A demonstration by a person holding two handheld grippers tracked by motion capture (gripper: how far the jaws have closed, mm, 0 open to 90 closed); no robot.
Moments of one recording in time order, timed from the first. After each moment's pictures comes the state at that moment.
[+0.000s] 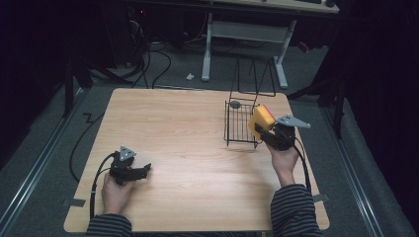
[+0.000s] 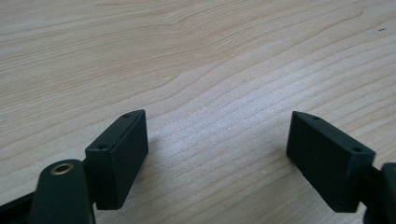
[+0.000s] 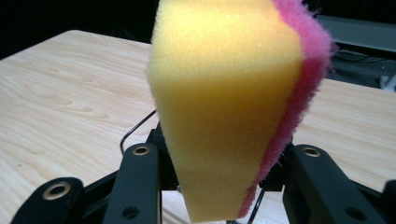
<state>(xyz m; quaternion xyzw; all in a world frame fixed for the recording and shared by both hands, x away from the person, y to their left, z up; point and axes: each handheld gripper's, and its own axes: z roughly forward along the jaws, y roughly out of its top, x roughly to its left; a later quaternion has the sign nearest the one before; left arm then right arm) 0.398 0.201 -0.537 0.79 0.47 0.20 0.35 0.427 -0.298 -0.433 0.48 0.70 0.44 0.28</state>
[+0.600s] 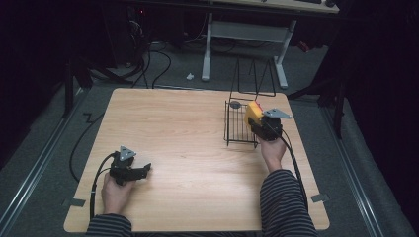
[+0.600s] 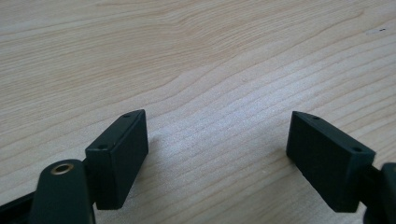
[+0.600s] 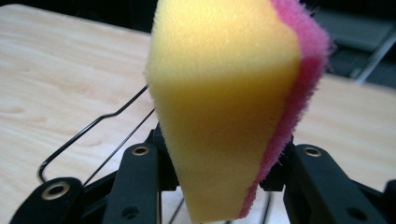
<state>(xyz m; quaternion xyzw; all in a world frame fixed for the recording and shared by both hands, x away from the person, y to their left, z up) 0.398 0.201 -0.537 0.79 0.47 0.20 0.35 0.480 -0.283 -0.465 0.50 0.71 0.40 0.30</state>
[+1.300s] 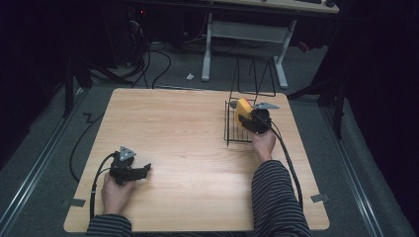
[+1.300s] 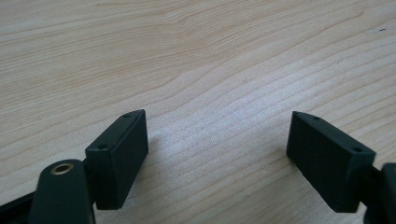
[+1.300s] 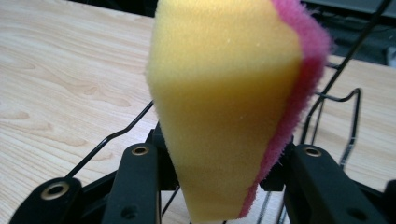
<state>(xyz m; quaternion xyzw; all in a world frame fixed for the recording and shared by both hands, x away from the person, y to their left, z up) 0.398 0.201 -0.537 0.79 0.47 0.20 0.35 0.518 -0.262 -0.473 0.51 0.73 0.39 0.25</state>
